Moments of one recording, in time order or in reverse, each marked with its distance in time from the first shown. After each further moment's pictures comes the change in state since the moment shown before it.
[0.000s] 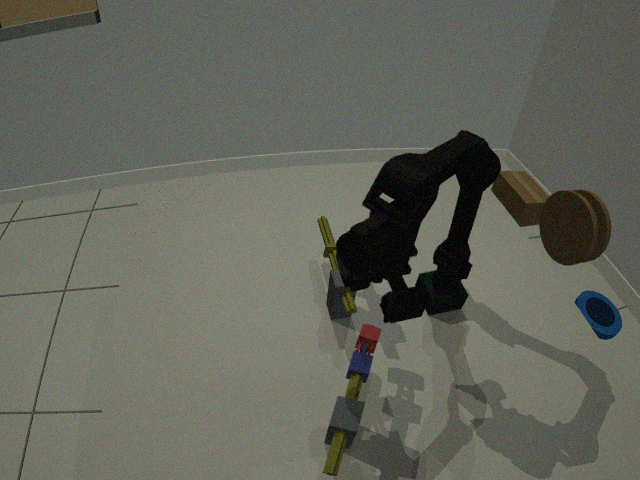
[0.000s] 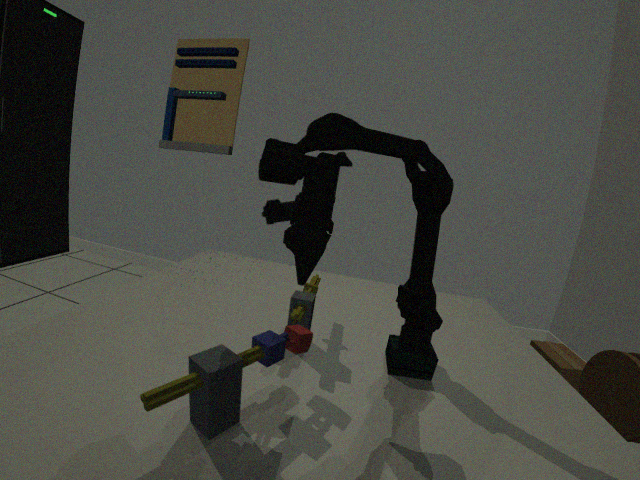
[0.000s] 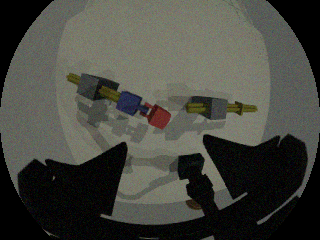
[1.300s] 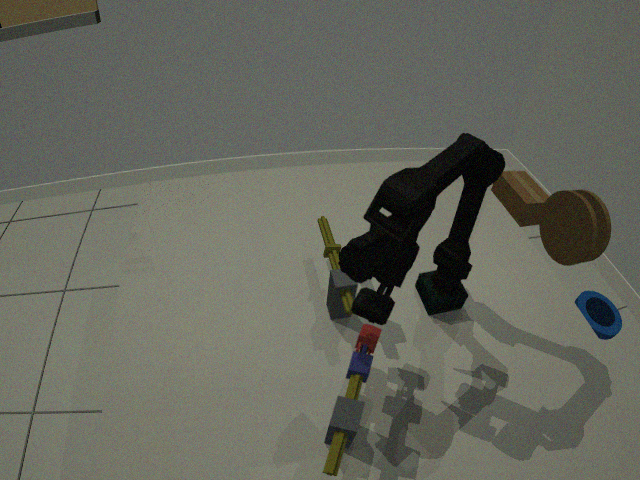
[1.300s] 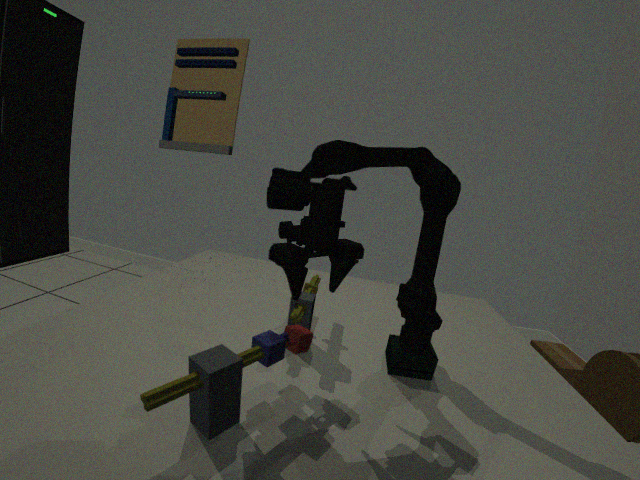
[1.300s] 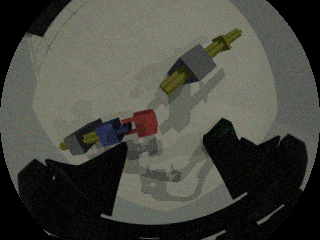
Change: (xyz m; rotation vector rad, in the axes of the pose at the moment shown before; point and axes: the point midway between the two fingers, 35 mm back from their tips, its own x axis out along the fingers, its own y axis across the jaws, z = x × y) arm 0.040 -0.020 -0.019 0.717 0.023 -0.027
